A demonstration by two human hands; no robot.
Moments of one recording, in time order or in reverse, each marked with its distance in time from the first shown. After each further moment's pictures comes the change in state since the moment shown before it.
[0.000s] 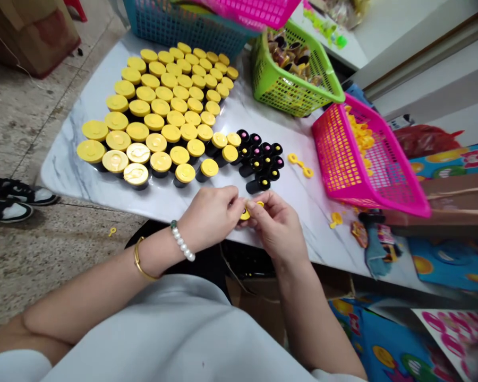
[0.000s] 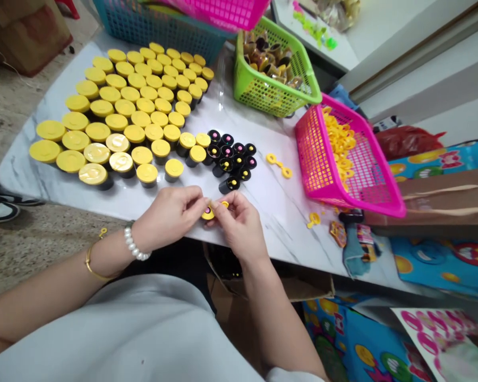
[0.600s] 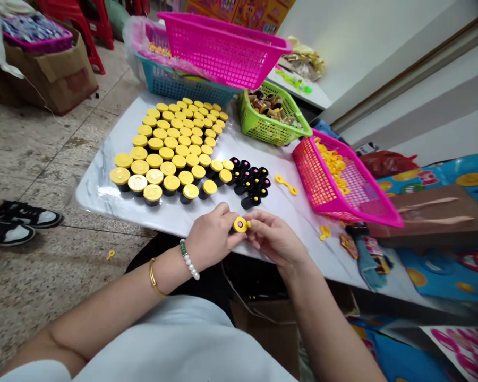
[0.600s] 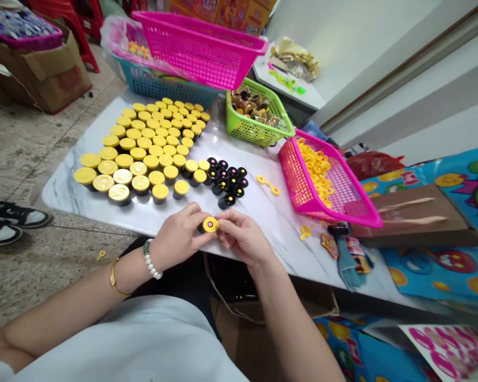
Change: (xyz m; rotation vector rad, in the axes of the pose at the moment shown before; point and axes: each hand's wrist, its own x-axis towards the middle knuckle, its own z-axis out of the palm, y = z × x) left_hand -0.020 -0.012 0.012 0.185 0.010 0.162; right_hand 0.004 -0.010 -0.012 0.131 -0.219 0.205
